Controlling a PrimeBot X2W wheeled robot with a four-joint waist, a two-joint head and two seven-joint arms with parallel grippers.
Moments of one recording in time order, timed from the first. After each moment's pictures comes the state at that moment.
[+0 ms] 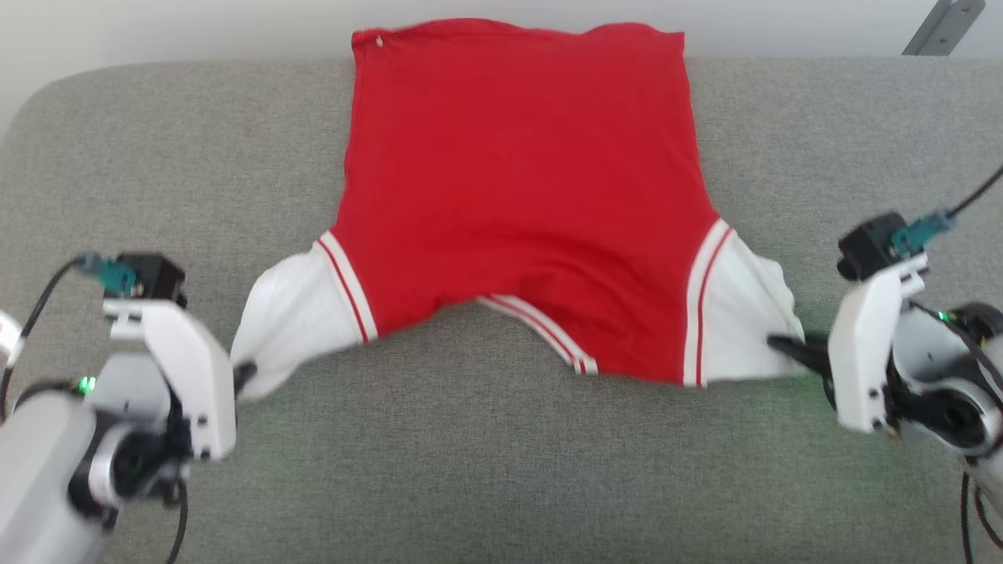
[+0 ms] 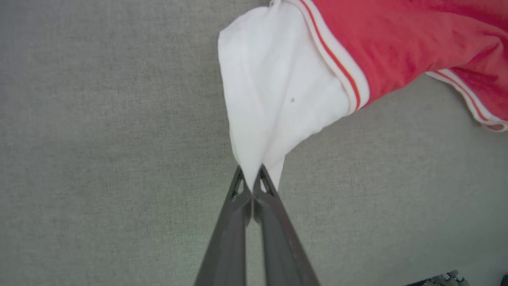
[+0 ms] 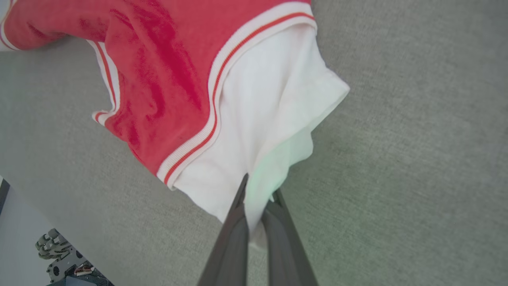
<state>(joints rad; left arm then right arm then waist) -0.44 0.71 -0.50 0.14 -0.96 0.16 0.71 -0.55 -0.62 0.54 0.27 0.95 0.13 0.70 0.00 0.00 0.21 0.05</state>
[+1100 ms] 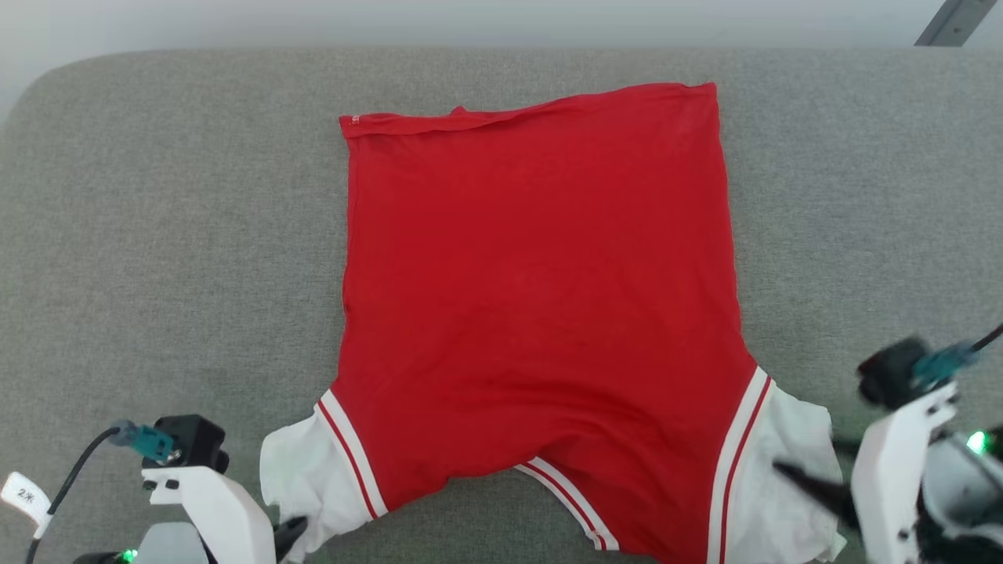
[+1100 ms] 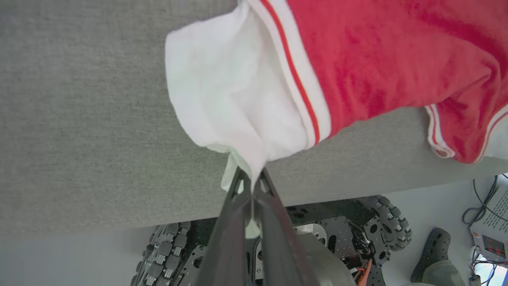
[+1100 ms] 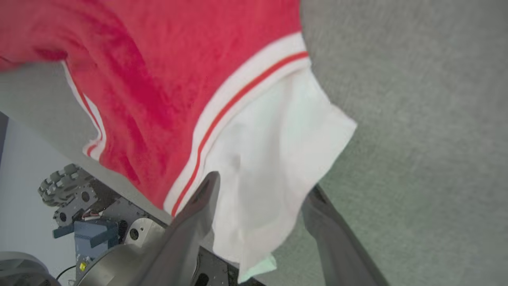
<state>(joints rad) 0.00 0.76 -0.46 -0.29 -1.05 0.40 0.68 -0.04 -0.52 0.16 -0.22 0.69 0.13 0.98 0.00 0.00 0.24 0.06</state>
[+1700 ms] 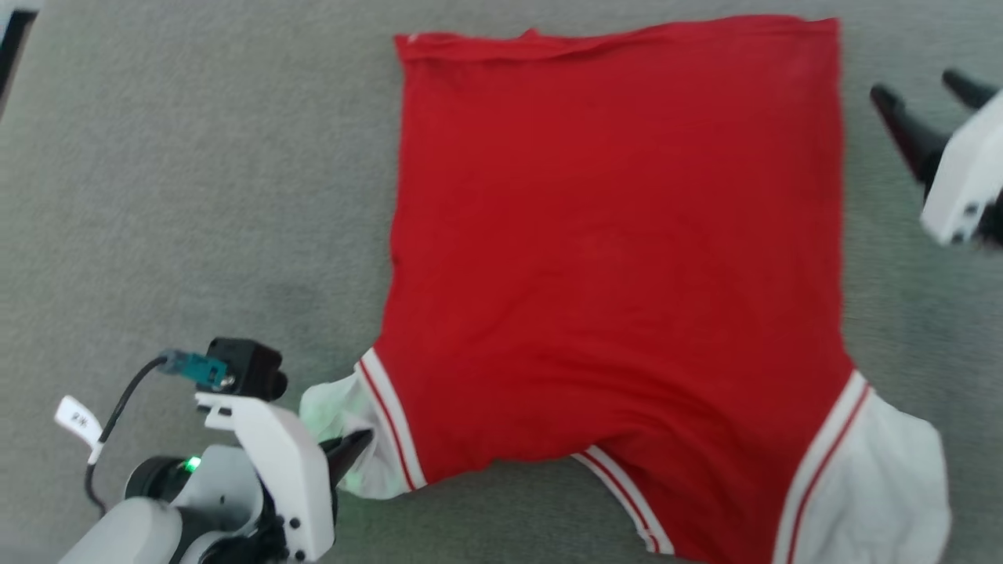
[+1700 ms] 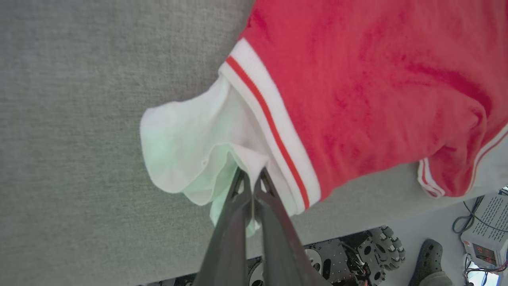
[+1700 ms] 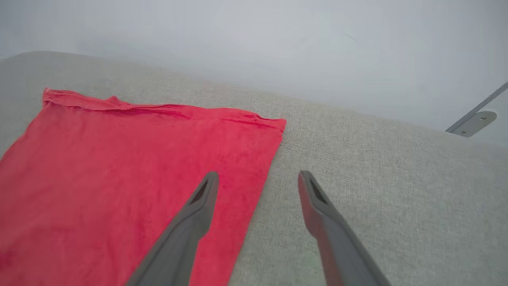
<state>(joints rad) -0.17 0.67 -0.52 -0.26 -1.00 0.29 0.64 -0.63 -0.39 0.01 0.08 0.43 0.13 0.69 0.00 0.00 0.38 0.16</state>
